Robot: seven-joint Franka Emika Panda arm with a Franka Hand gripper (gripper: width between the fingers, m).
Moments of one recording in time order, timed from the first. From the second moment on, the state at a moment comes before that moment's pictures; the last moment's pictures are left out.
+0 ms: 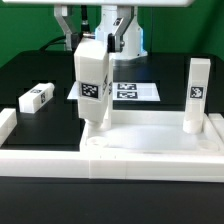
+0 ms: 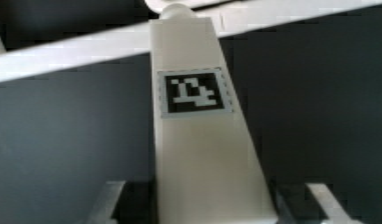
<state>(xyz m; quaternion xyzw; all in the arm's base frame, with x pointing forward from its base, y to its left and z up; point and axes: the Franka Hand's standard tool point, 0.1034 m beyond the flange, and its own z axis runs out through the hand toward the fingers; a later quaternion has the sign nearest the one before) 0.697 -0.047 0.180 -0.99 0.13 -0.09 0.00</state>
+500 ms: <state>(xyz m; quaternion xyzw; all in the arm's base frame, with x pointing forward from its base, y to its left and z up) 0.700 0.002 0.188 -0.99 0.14 -0.10 0.01</state>
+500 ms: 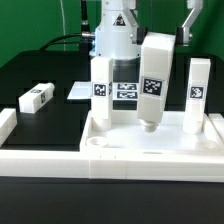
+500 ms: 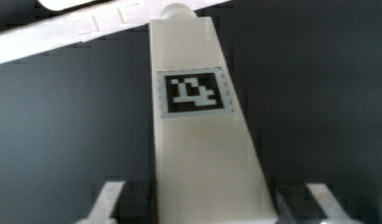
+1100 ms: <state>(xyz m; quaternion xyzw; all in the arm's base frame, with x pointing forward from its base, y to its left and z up) 0.677 0.051 0.183 -0.98 0.16 -0.11 0.02</state>
